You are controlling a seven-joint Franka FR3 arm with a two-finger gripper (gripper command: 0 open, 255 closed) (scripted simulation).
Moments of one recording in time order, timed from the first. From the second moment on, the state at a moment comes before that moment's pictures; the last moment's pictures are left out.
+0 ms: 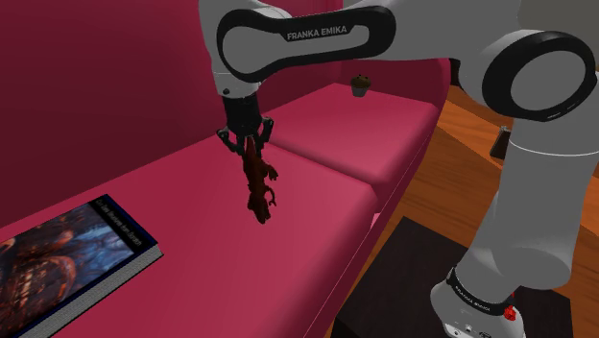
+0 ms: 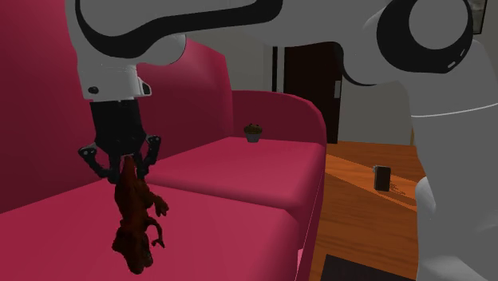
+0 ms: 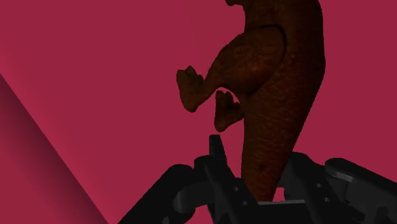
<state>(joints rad) 0.12 0.25 0.33 -1.48 -0.11 1.65 0.80</state>
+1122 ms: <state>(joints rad) 0.12 0.28 0.33 -1.35 -0.12 1.54 0.80</state>
